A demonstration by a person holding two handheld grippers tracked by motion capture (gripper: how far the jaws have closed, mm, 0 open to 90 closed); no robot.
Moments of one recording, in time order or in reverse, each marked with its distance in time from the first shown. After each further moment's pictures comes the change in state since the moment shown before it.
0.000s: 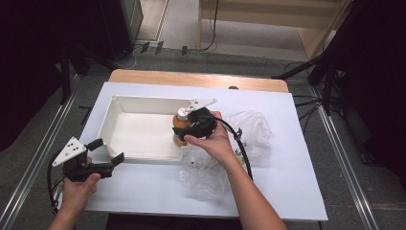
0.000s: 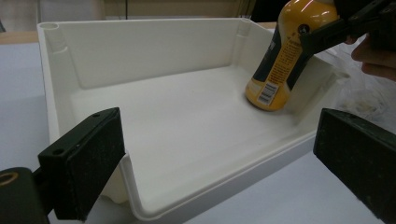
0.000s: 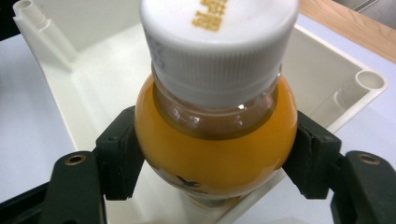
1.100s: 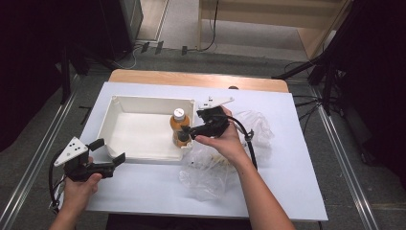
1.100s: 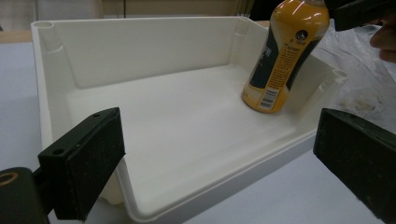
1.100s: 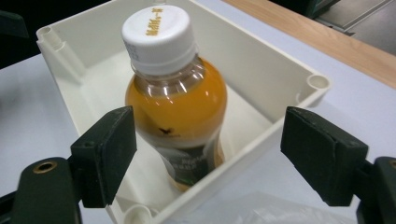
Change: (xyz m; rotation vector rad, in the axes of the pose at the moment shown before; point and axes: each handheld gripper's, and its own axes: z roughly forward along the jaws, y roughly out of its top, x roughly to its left) left arm -0.002 0.000 0.003 0.004 -0.005 0.003; right arm -0.016 -0.007 -0.034 -0.079 0.013 0.018
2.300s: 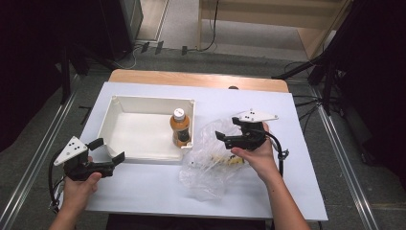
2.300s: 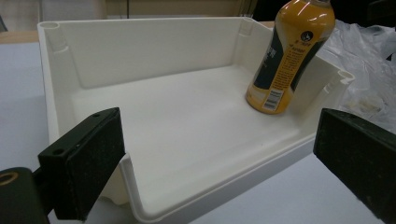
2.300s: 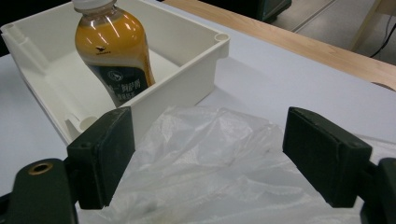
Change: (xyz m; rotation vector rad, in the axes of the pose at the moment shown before) left arm 0.002 0.001 0.000 -0.001 0.012 -0.004; right arm -0.028 -0.058 -0.078 -0.090 -0.138 0.075
